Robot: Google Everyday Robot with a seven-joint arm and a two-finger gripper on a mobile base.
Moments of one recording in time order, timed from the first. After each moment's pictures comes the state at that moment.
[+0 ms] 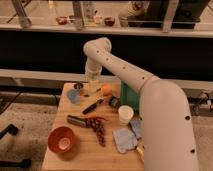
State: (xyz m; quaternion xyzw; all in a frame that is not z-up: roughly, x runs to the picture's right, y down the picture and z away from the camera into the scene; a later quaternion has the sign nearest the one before) arm -0.085 -0.046 0.836 -0.27 -0.15 -0.10 0.95
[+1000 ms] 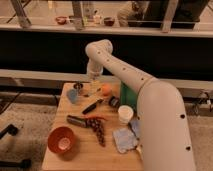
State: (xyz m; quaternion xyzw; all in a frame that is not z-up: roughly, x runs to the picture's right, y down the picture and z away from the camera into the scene) arm -0.081 -0.040 0.852 -0.28 -0.16 -0.09 0.94
